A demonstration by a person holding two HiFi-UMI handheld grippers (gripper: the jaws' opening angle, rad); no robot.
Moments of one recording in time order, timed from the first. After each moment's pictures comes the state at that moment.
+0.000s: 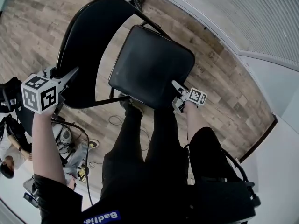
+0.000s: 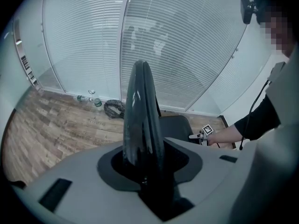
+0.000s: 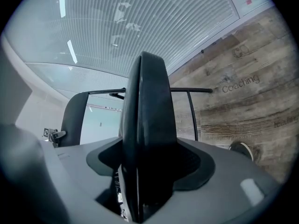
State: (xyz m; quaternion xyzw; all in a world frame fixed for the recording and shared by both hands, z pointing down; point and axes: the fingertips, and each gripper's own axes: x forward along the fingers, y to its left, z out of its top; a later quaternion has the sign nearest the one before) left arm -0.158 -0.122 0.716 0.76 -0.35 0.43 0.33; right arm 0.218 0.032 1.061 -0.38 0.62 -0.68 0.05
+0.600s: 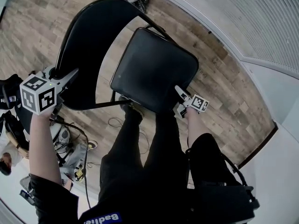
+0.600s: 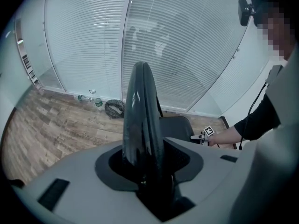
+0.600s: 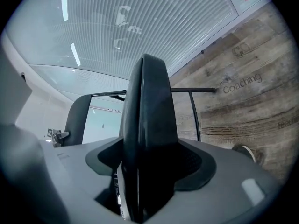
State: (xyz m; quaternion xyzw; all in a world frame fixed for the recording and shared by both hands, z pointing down) left arm -0.168 -0.127 0.731 0.76 -0.36 0.42 0.33; right arm 0.218 0.026 1.069 -0.36 0.64 -0.67 0.09
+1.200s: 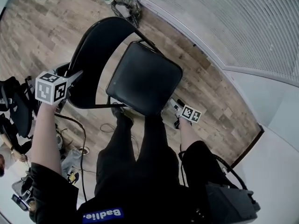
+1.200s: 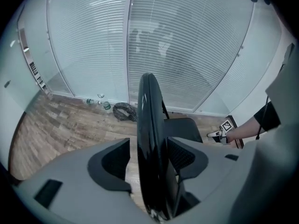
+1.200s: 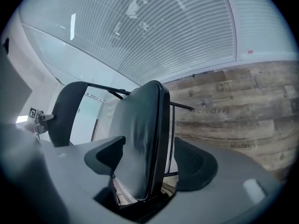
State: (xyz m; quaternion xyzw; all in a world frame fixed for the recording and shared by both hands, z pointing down) left arm -0.182 -0.135 0.697 0.74 -0.39 0.44 0.31; right arm 0.273 0.062 0.997 -0.47 0.61 -0.63 -0.10
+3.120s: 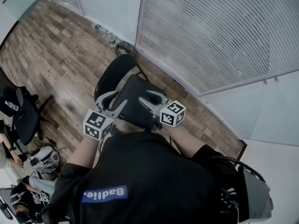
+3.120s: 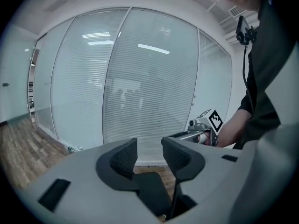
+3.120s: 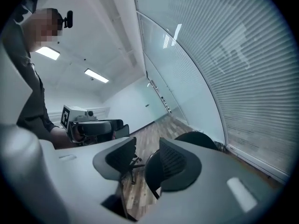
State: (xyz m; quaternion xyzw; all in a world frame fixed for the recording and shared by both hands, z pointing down) left arm -0.044 0.018 0.389 0.89 -0.39 0.15 0.17; right arm 0.038 0.005 0.436 -0.24 0.93 -0.29 -0.04
